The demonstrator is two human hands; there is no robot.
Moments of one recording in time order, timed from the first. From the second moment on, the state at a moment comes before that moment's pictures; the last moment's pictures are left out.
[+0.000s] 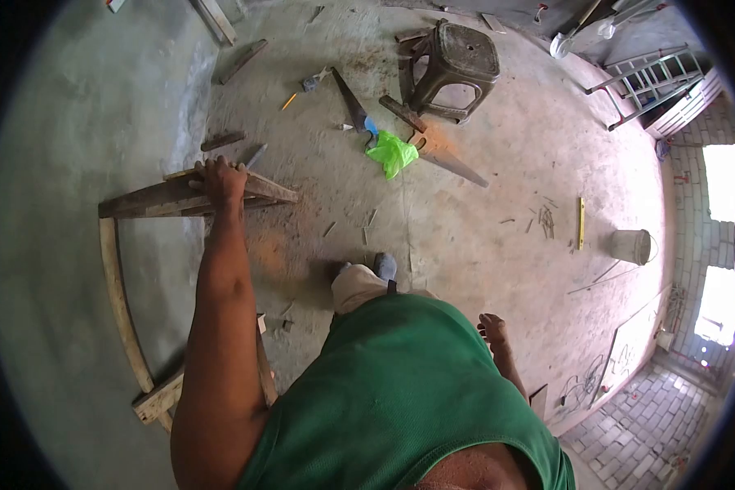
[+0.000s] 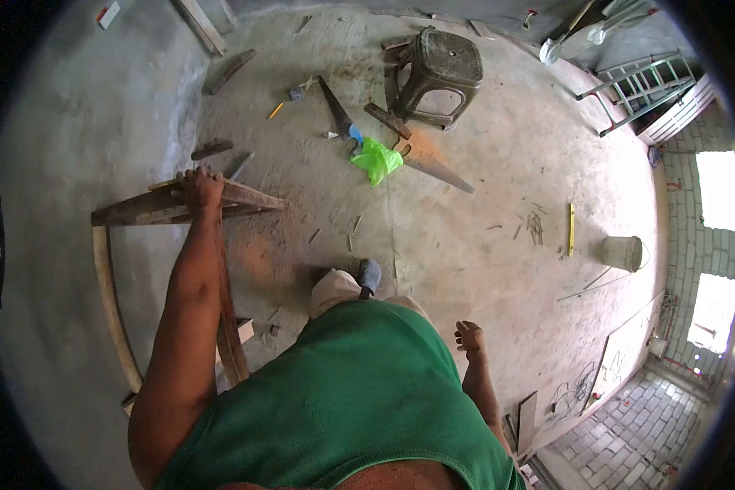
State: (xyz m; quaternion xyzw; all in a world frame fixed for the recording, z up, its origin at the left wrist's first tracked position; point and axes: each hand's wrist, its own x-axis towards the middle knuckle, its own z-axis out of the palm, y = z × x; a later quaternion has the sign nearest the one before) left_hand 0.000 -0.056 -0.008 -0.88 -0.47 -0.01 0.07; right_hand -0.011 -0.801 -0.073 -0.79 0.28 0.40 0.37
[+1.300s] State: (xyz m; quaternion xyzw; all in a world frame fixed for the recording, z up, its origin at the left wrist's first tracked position) left_hand -0.059 -0.017 -0.010 -0.85 -0.46 -0.21 -0.18; right_hand 0.173 -0.160 0.006 -0.73 -0.53 0.38 0.19
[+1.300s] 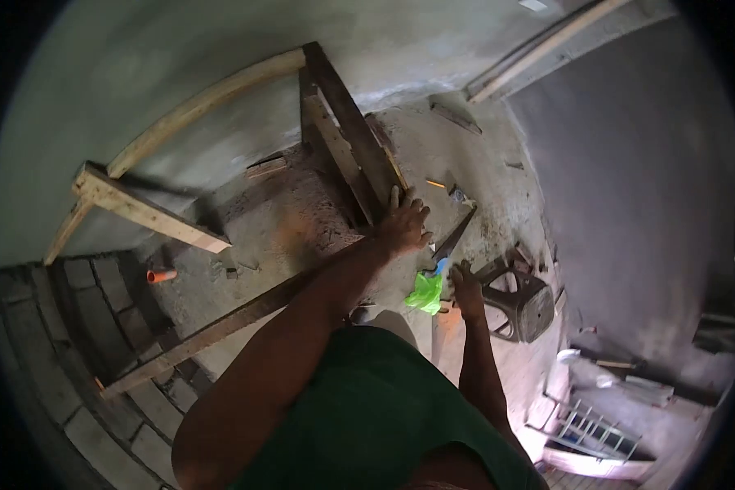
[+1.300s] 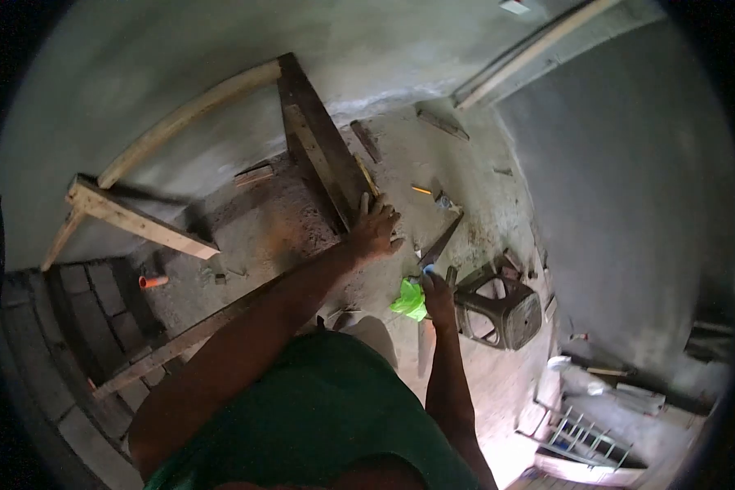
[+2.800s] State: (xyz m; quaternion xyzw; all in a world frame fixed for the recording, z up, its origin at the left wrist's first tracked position) left_hand 0.035 -0.651 -0.114 0.22 -0.66 -0.22 -0.69; right_hand 0.106 0.090 -0.092 -0.41 -0.83 0.37 0.07
